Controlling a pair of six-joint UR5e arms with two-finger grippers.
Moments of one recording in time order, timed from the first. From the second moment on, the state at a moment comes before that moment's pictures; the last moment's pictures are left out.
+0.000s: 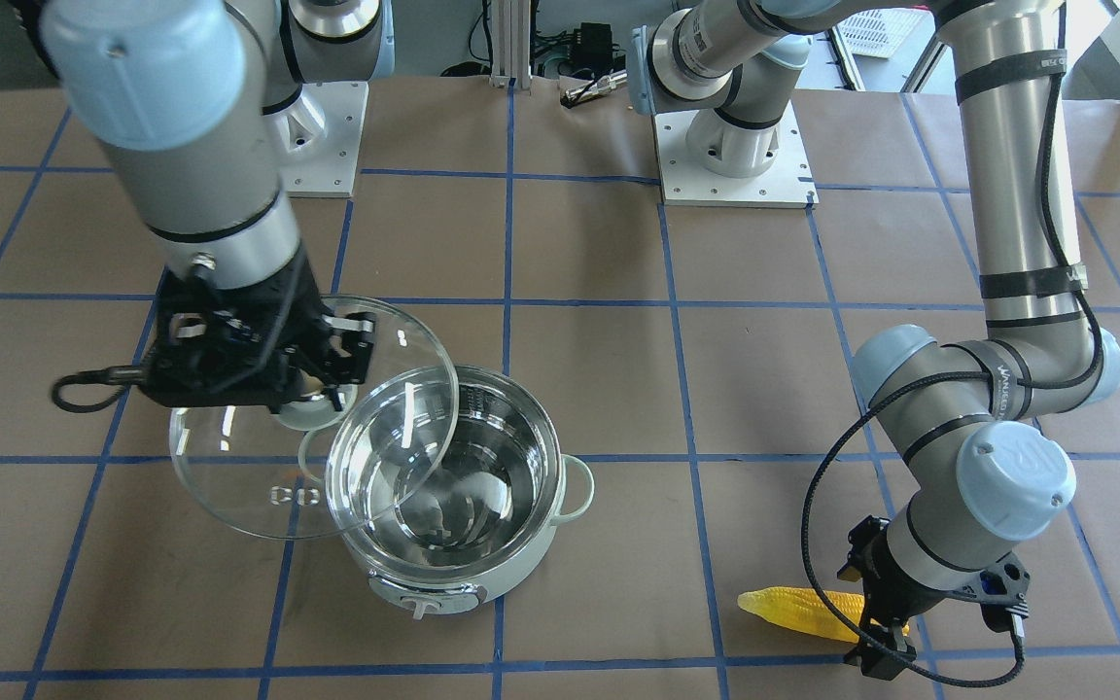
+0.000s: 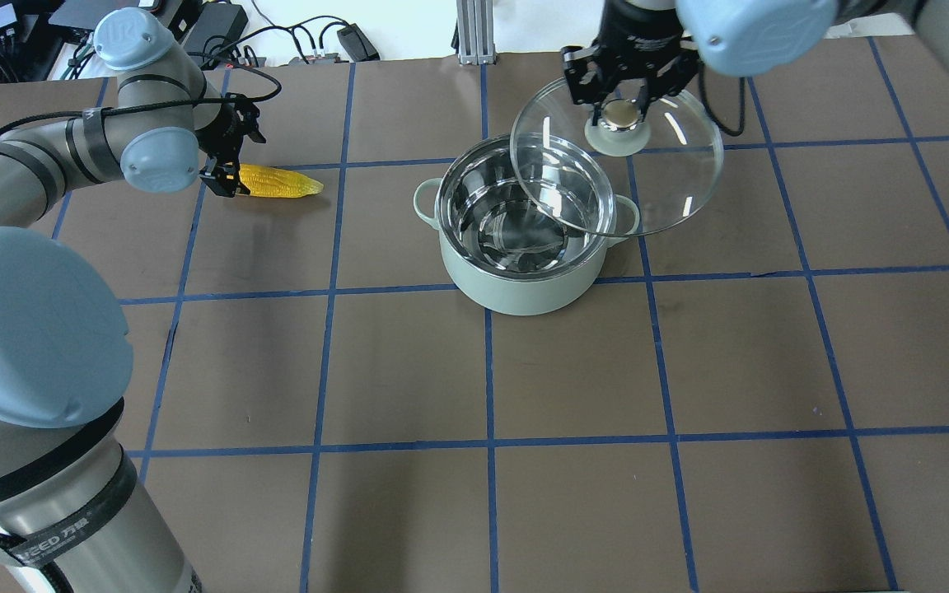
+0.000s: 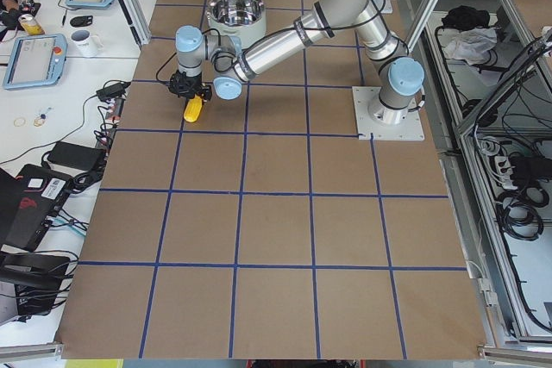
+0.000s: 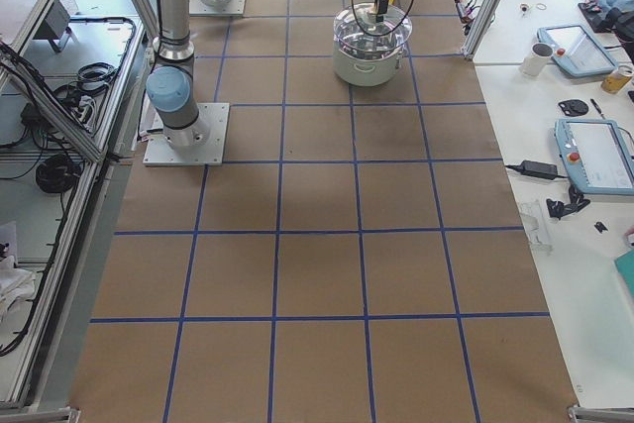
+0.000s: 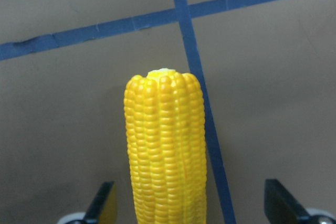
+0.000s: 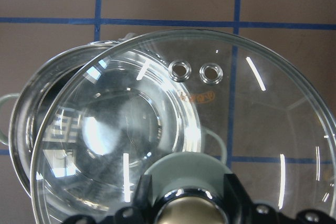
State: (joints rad) left arm -1.38 -2.23 -1.45 -0.84 1.52 -1.16; right arm 1.70 -1.30 1.34 -1.73 -1.57 0.08
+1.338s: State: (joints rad) left arm -1.38 -2.26 -1.45 -0.85 1.45 -1.23; right arm 1.19 -1.44 1.37 -1.57 -1.57 -0.62
